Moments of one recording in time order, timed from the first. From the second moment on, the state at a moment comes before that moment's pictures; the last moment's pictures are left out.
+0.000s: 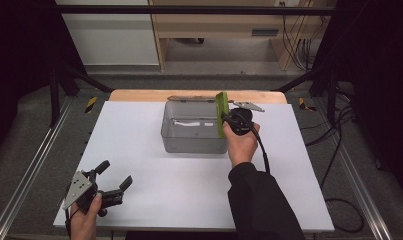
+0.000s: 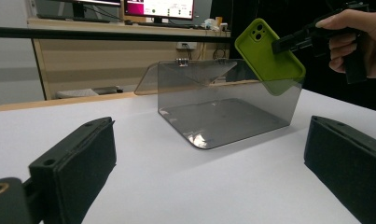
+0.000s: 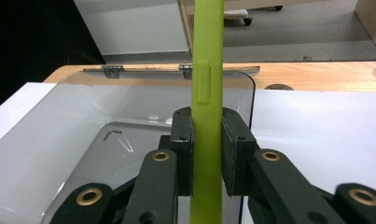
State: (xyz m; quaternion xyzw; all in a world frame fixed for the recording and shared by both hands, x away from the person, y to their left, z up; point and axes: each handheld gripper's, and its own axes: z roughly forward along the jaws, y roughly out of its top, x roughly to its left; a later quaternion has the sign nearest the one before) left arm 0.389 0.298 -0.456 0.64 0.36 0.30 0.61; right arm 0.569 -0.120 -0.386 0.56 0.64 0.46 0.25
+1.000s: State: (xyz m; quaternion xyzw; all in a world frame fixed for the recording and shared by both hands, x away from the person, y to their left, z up) left arm 0.390 0.297 -0.456 0.64 0.36 0.30 0.60; right arm 0.573 -0.121 -0.403 0.57 0.65 0.45 0.23
